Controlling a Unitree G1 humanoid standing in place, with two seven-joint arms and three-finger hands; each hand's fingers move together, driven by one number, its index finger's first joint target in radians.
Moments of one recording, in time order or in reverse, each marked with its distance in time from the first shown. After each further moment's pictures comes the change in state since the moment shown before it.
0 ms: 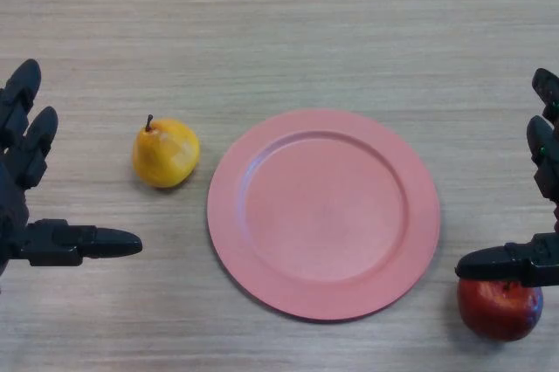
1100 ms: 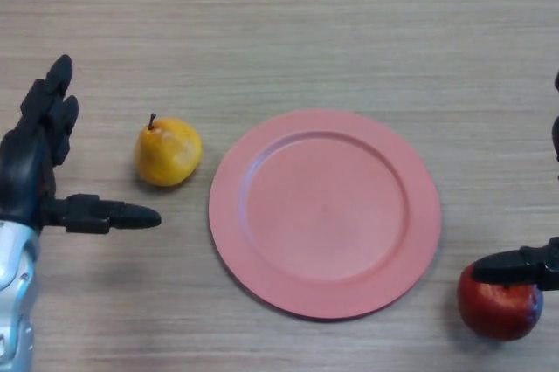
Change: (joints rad) left arm -0.308 0.037 -0.144 0.741 0.125 -0.484 0.072; right arm 0.020 0.000 -0.040 -0.036 -0.080 0.000 0.027
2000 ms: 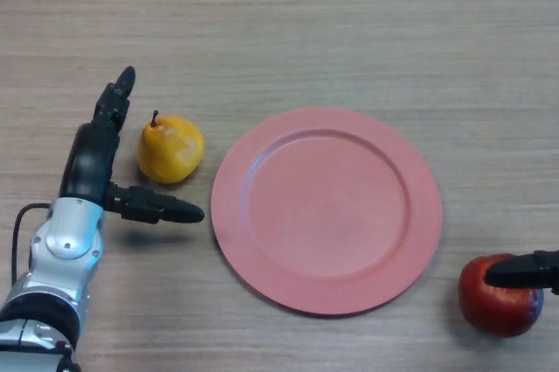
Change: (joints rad) left arm -0.361 -0.057 -0.091 0.780 0.269 -0.353 0.205; right arm 0.010 0.000 -0.038 -0.009 -0.039 0.001 0.036
